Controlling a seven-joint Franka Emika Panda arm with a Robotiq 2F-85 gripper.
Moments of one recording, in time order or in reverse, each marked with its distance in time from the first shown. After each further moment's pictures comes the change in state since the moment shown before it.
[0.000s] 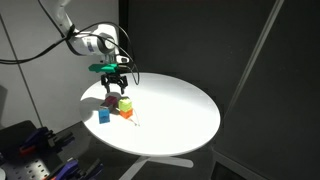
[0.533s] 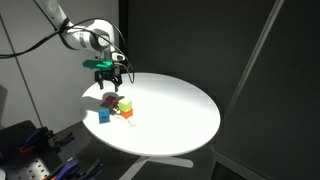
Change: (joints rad) arm -0.005 -0.069 0.036 -0.056 0.128 -0.003 -0.106
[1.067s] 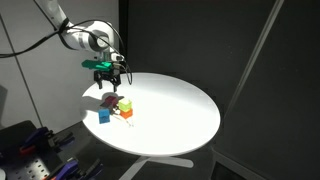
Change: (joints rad) arm 0.000 0.006 0.010 -0.003 0.040 0.019 0.001
